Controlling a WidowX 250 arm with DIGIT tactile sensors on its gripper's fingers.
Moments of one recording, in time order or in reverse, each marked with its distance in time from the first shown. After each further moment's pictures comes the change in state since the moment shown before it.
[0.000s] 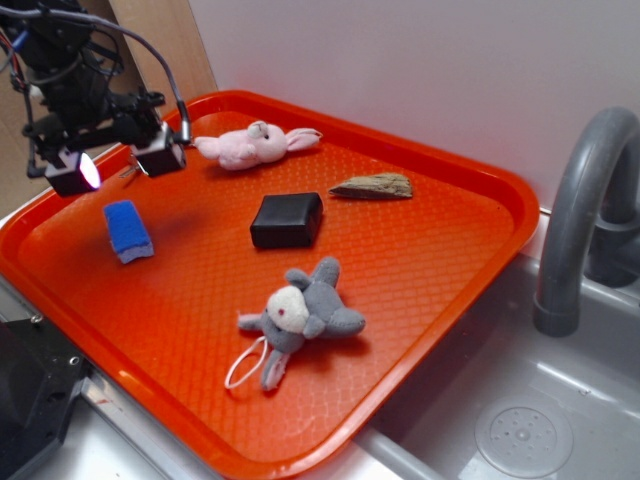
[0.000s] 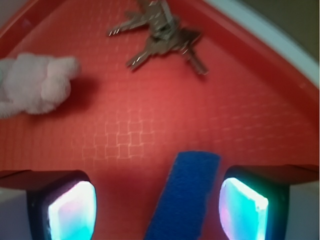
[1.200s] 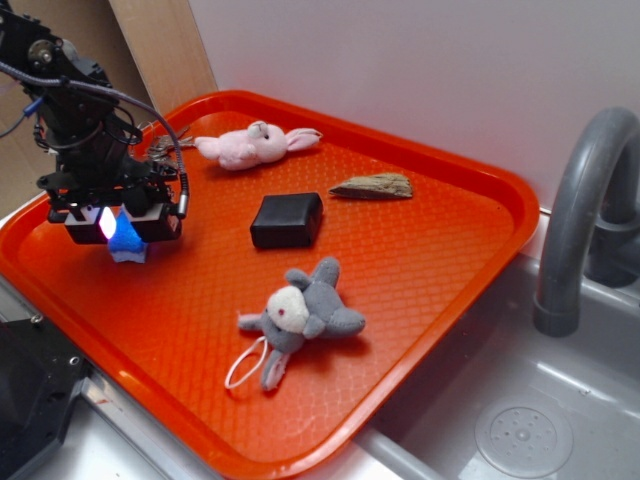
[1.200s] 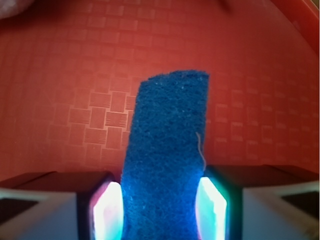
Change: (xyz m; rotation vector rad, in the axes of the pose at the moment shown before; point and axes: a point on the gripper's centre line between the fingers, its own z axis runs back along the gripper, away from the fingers) arm -0.029 0.000 -0.027 0.079 -0.016 -0.184
